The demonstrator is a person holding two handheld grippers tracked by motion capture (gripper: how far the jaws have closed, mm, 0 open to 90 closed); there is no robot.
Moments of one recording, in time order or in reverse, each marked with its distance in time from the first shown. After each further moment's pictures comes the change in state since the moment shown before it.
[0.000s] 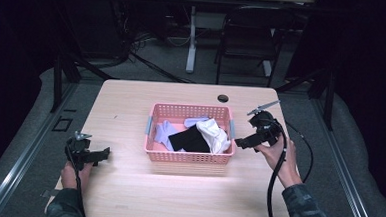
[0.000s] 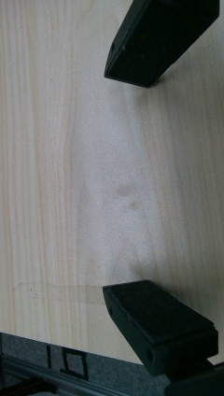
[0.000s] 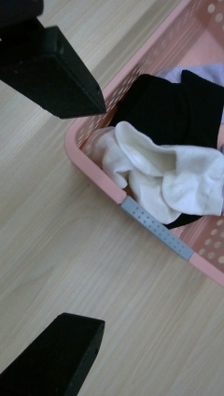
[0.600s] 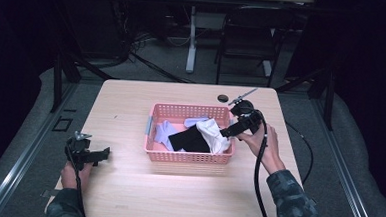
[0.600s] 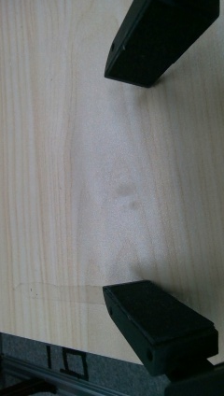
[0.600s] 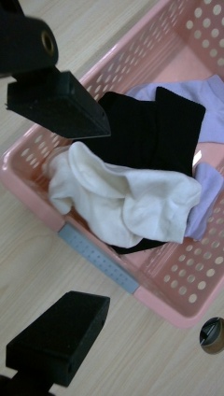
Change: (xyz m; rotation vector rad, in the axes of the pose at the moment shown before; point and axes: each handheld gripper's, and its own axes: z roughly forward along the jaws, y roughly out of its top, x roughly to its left) left arm 0.000 0.000 0.000 0.000 0.000 0.000; right arm 0.020 0.049 0.025 0.033 0.031 -0.035
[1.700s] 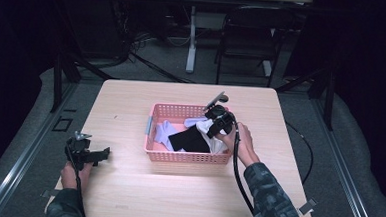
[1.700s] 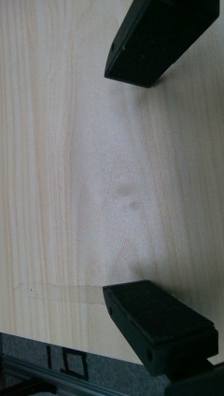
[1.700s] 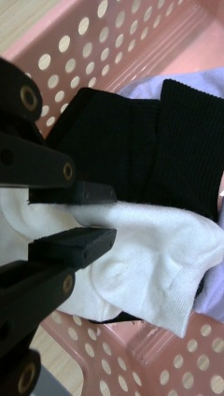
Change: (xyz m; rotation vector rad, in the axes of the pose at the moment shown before) left arm 0.000 0.000 0.000 0.000 0.000 0.001; right arm 0.023 0.028 0.080 0.187 0.064 -0.011
